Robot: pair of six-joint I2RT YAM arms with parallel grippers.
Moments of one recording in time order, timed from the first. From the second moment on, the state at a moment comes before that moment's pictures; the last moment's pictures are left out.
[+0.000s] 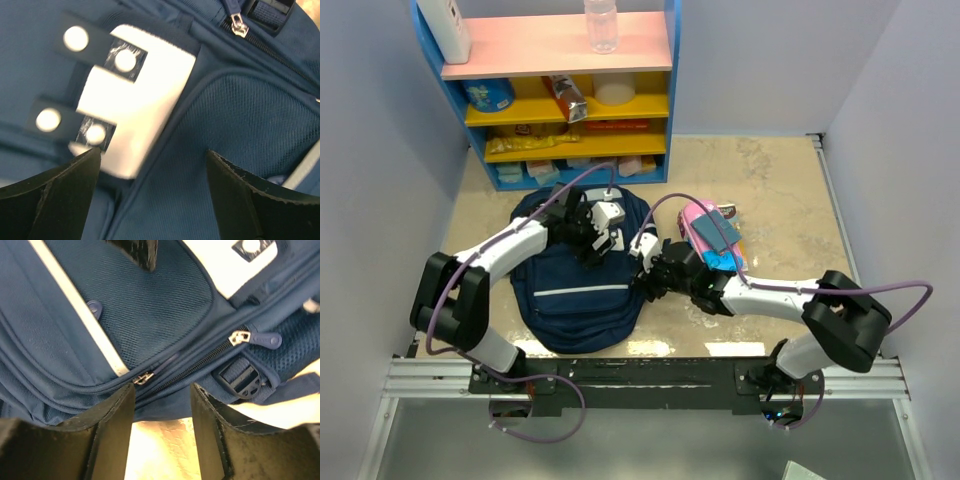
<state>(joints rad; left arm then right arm) -0.39 1.53 0.99 -0.48 0.33 0.50 0.94 1.45 0.66 0.27 -0.06 -0.04</state>
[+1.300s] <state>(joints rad) -0.31 1.69 1.15 -0.67 0.62 0.77 0.87 1.46 0.60 0.28 -0.03 0.50</state>
